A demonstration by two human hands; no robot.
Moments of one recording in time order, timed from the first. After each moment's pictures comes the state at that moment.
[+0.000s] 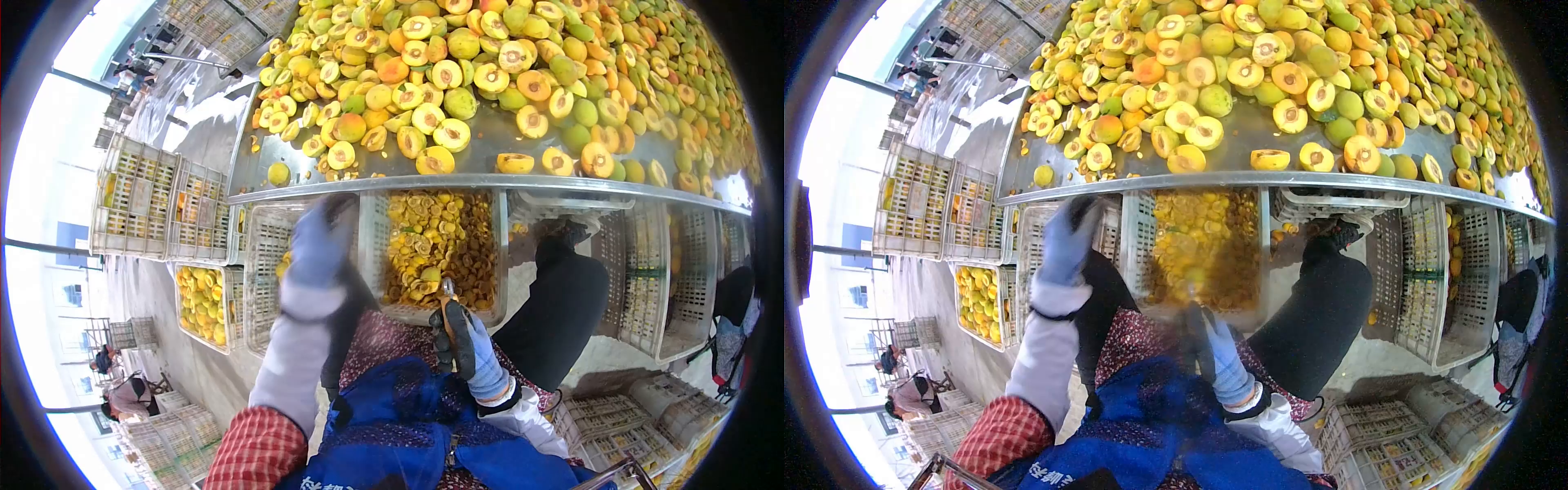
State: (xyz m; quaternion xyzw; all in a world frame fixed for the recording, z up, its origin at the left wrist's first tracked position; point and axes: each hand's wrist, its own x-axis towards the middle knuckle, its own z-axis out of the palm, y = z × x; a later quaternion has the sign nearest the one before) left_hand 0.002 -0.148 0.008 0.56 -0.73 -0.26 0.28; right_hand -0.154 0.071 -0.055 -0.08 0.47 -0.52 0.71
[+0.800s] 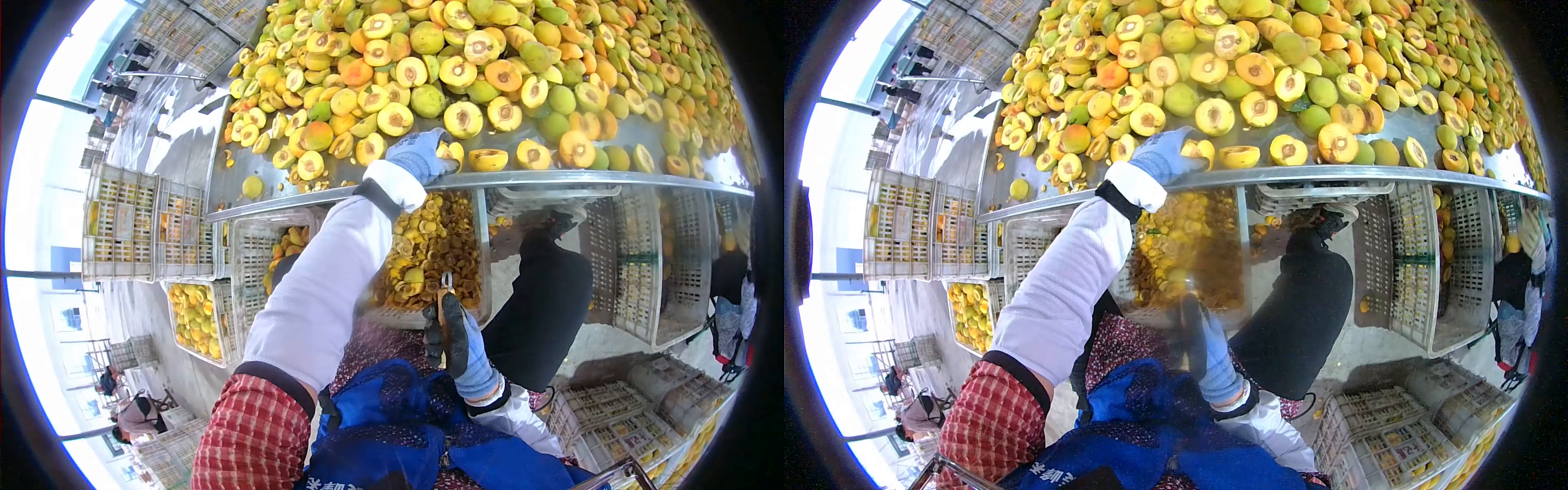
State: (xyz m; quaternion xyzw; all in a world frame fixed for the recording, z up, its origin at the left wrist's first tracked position) left_hand -0.192 -0.223 -0.027 0.40 -0.88 -0.24 -0.04; right_hand -0.171 0.059 -0.044 0.07 0.44 -0.56 0.70
